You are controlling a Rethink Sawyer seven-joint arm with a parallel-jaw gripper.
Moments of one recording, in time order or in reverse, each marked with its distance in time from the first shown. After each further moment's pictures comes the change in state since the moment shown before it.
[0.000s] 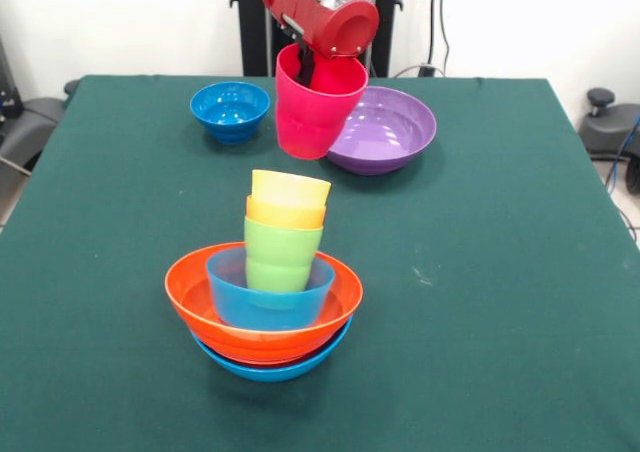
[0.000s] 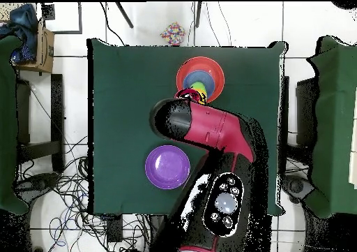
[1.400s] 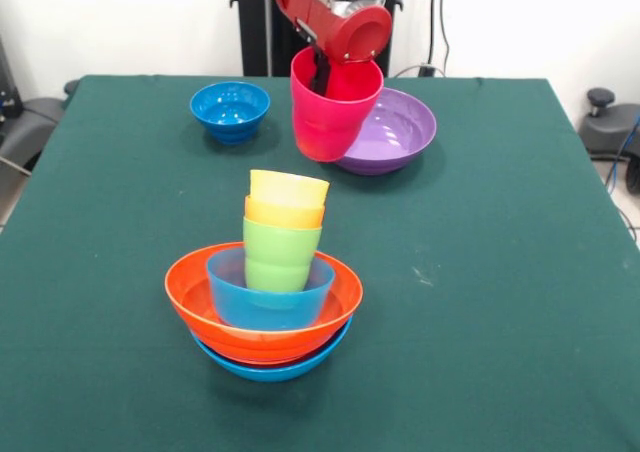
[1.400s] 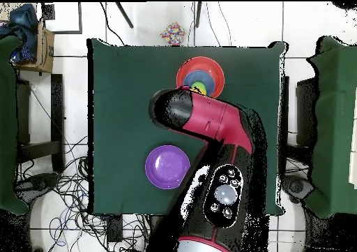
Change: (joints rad) arm 0.003 0.030 0.000 -0.066 0.065 0.127 0.000
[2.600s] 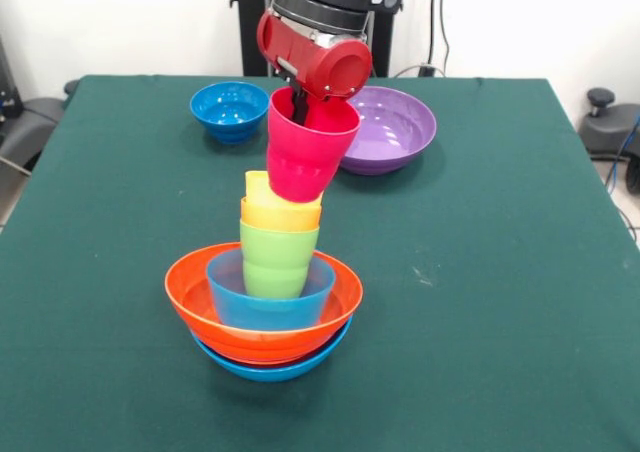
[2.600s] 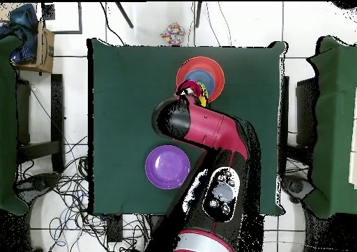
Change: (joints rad) arm 0.000 0.032 0.000 0.079 0.003 -0.336 0.000
